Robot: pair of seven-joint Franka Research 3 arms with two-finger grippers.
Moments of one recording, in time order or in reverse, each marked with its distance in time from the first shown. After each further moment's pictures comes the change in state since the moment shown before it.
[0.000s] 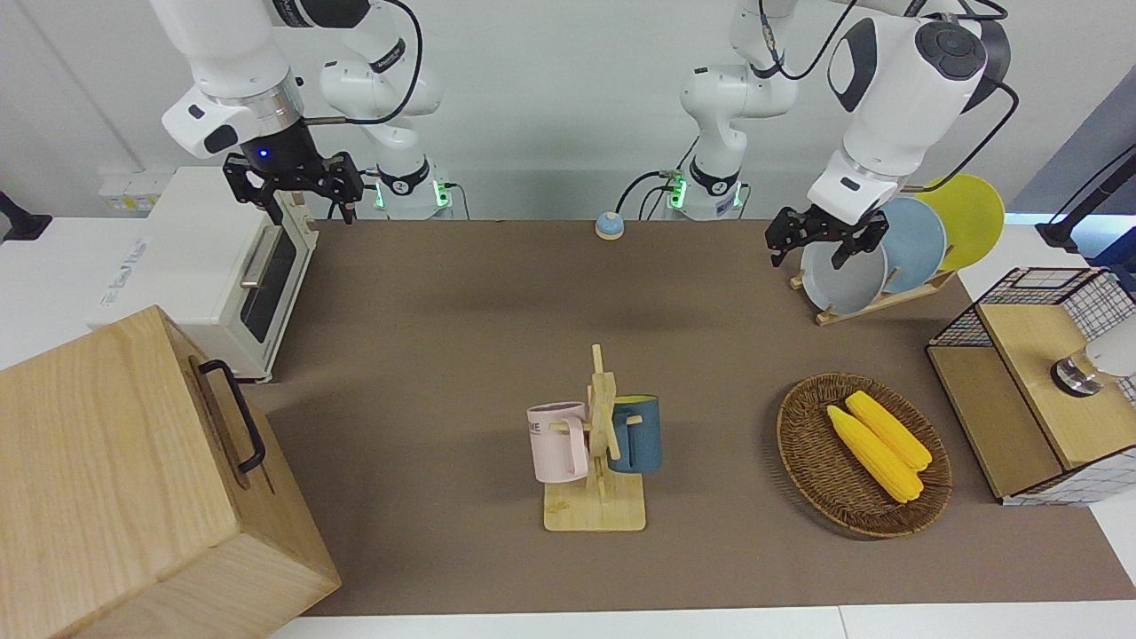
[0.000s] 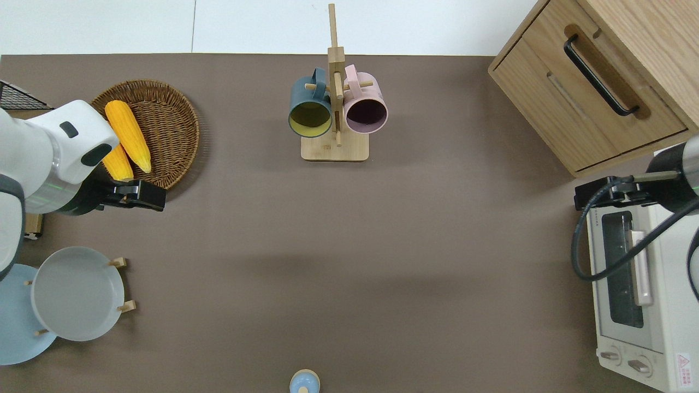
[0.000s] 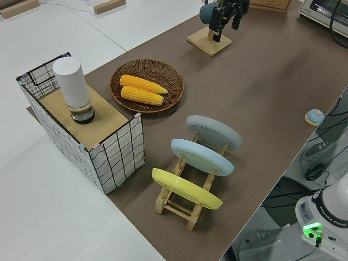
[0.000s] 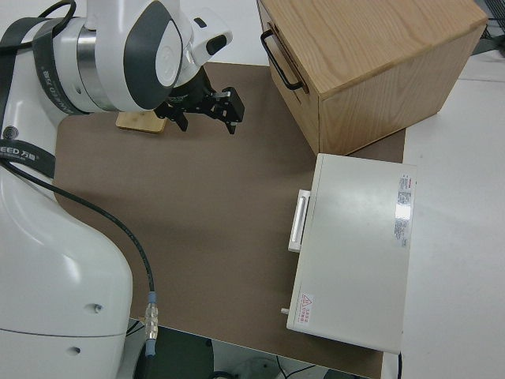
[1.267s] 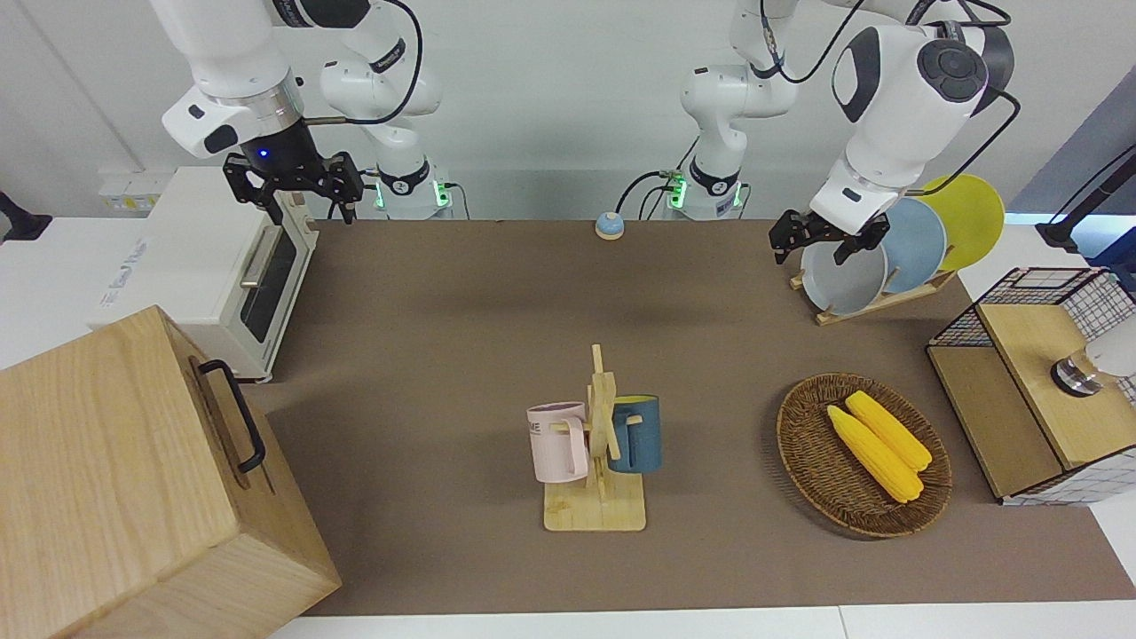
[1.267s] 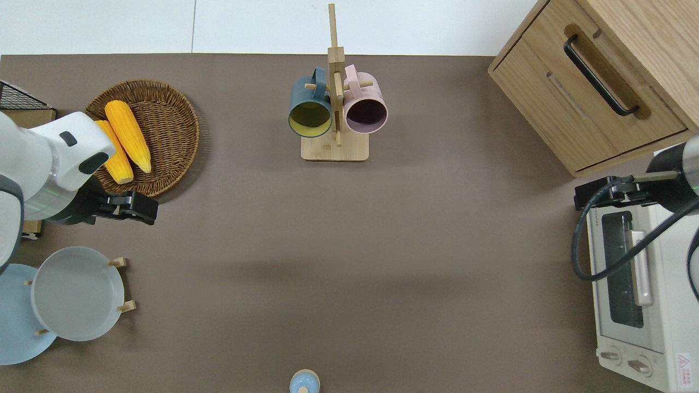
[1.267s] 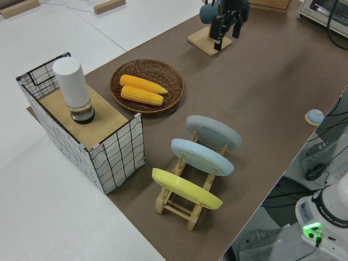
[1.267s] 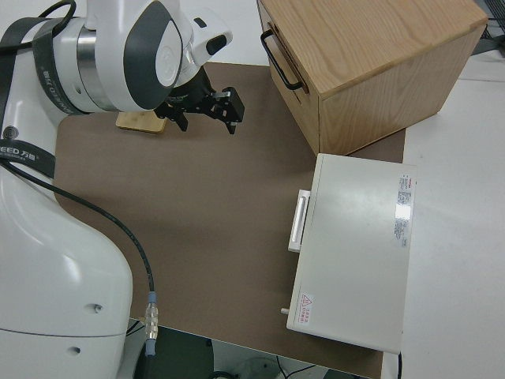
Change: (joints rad) left arm 0.012 0.001 0.013 -0.020 0.029 -0.063 0.003; right arm 0.000 0.000 0.000 0.000 0.000 0.000 0.000
